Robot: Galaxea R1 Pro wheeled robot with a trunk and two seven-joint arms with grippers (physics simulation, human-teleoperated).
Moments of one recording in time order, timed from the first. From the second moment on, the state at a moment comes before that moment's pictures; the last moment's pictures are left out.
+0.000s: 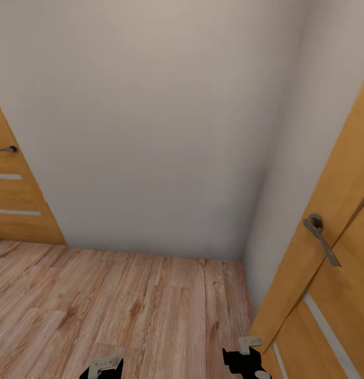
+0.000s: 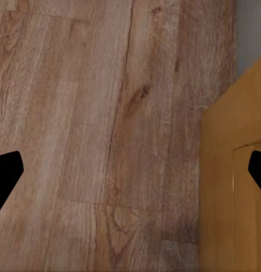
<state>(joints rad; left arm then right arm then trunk) -0.22 -0.01 0.20 -0.44 -0.05 -0.31 -0.09 -0.46 0.05 0.05 -0.16 0.00 -0.20 -0.05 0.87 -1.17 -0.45</state>
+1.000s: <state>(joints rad) -0.22 -0.01 0.20 -0.44 -0.05 -0.31 -0.09 -0.46 0.05 0.05 -0.16 0.00 -0.20 -0.05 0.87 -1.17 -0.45</state>
